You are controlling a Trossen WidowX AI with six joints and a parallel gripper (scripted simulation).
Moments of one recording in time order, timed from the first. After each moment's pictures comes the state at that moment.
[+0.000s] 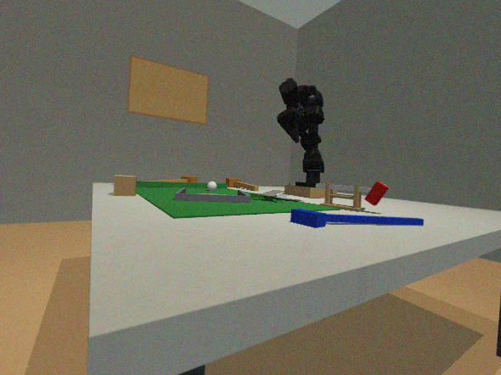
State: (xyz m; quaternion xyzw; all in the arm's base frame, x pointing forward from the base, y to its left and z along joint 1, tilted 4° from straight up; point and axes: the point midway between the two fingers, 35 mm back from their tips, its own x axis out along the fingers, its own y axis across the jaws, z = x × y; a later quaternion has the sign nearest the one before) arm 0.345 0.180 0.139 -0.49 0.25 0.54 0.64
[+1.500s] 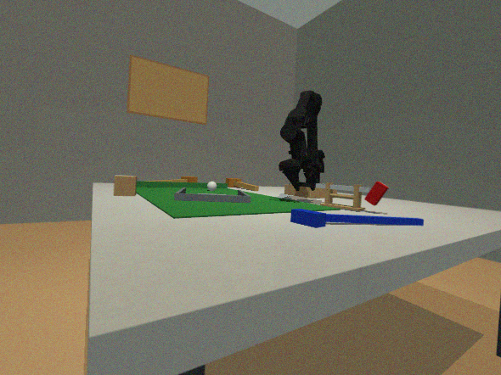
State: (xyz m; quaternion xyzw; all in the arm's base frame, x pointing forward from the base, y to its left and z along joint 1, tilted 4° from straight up) arm 0.272 0.139 0.014 -0.44 0.44 0.56 0.54
